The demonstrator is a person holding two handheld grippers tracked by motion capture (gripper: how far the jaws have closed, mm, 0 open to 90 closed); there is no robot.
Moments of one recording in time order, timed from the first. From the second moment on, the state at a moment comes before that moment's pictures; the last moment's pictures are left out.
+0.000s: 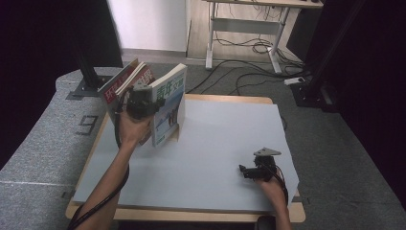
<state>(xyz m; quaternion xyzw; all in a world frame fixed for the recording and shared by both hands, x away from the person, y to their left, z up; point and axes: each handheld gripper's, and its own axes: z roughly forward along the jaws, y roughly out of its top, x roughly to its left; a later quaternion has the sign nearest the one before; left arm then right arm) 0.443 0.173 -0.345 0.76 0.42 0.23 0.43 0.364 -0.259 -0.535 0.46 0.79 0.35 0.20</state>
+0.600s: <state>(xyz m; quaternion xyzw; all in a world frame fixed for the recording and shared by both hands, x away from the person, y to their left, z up) 0.426 0.183 -0.373 0.77 0.41 0.21 0.43 0.364 -0.259 -0.535 0.46 0.79 0.35 0.20</state>
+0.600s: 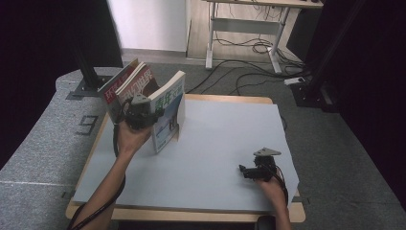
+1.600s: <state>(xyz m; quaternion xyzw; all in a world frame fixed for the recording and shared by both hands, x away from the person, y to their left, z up) 0.431 0.182 -0.370 0.79 0.42 0.21 0.39 0.364 -0.259 -0.535 0.46 0.79 0.35 0.20</state>
